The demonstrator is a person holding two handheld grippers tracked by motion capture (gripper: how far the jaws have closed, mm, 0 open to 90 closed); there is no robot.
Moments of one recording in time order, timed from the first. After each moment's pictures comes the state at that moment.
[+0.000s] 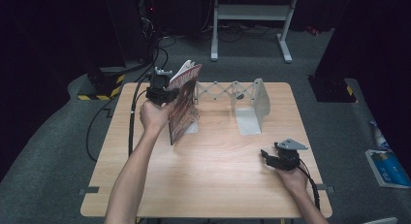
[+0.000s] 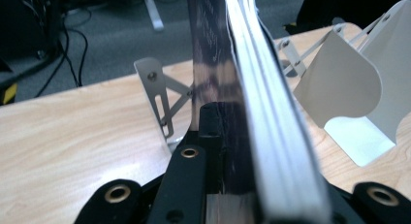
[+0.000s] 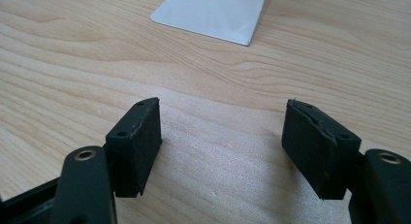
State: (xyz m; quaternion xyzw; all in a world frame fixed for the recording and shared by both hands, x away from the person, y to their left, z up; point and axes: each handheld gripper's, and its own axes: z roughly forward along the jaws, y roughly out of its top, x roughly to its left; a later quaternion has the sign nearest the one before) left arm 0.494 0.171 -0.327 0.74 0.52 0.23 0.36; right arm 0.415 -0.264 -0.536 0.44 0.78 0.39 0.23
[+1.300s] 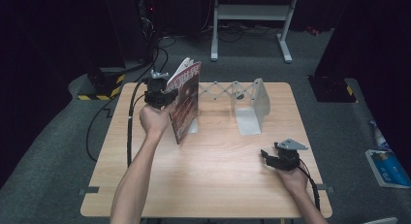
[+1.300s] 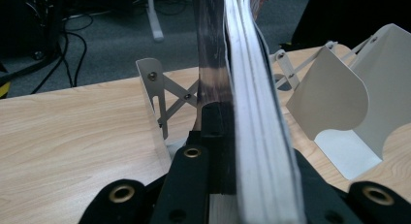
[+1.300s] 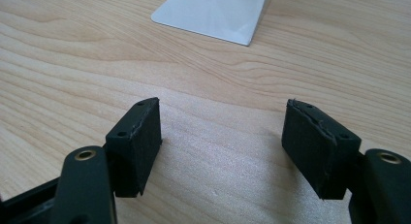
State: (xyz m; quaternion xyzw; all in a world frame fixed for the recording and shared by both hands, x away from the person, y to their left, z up) left arm 0.481 0.173 -0.333 0.70 0.54 0.24 0.40; right arm 0.415 -0.264 -0.536 0.44 0.78 0.39 0.23
